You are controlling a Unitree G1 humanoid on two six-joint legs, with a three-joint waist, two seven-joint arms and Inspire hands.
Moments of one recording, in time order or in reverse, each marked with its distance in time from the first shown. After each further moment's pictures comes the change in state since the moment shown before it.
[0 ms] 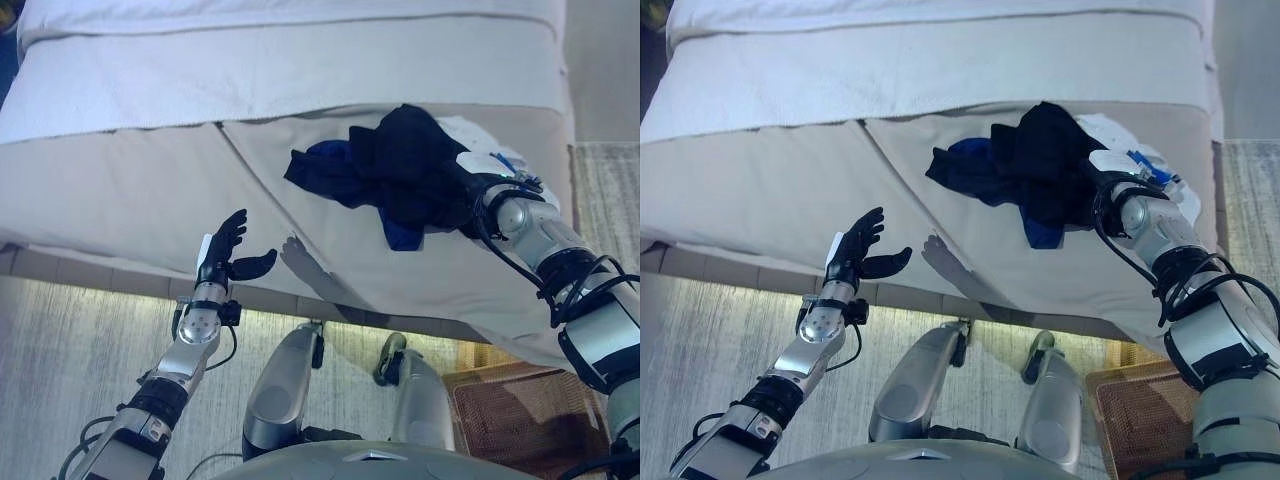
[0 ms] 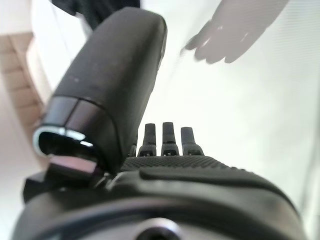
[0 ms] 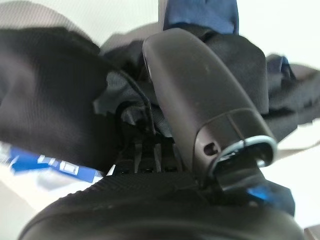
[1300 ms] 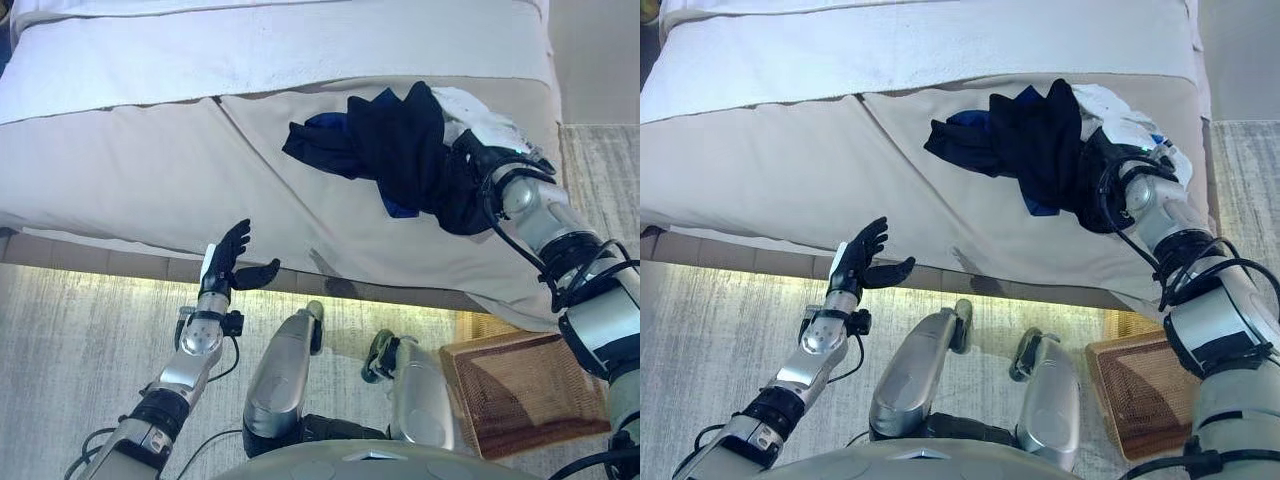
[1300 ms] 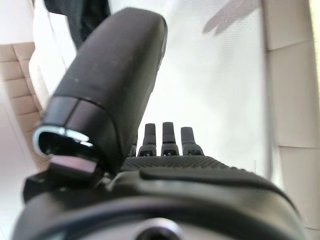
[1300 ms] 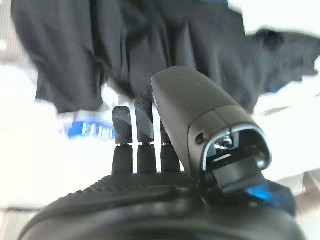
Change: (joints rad) left arm 0.029 -0.017 -0.003 -0.012 0.005 -0.016 -0.013; right arm -0.068 -0.048 -0.047 -0.041 0.063 0.025 -0.085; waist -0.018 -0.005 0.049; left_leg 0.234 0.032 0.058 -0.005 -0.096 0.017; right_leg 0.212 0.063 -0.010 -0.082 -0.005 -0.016
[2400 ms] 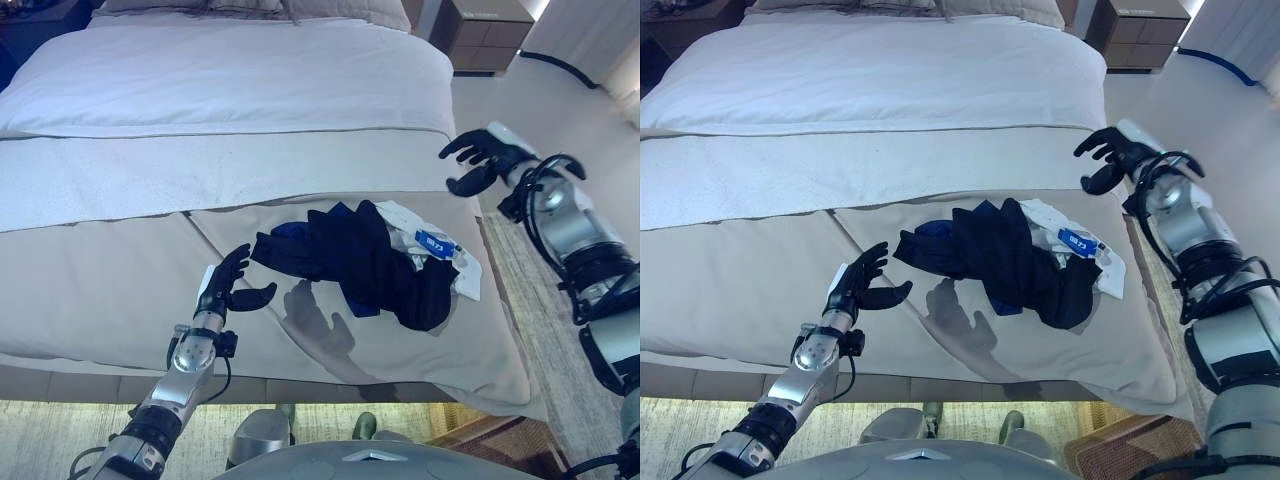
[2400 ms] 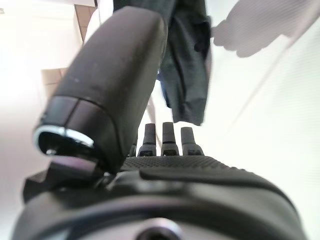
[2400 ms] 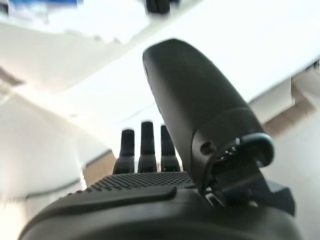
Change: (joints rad) left arm 0.079 0.015 -0.002 0.033 0.004 0.033 -0.082; right arm 0.093 0.007 -0.100 -0.052 0.233 -0.013 0.139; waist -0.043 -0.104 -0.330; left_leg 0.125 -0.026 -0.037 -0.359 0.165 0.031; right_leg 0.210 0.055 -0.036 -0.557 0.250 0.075
